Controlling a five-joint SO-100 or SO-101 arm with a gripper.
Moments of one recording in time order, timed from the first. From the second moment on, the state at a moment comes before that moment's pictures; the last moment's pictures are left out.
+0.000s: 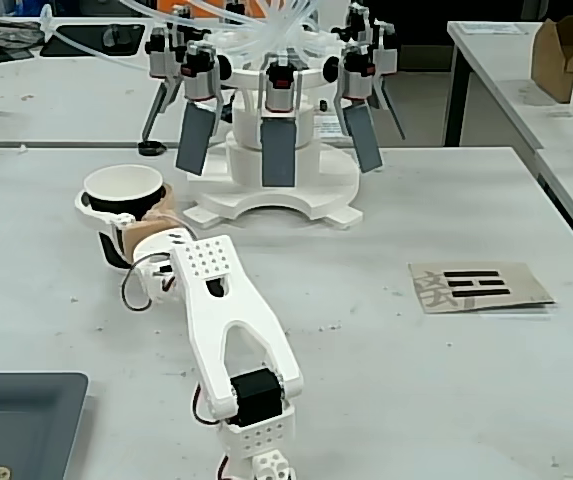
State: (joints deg) arm -26.3 26.4 51.5 -35.8 -87.1
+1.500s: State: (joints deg) arm -24.8 59.5 99.1 -47.6 -89.5
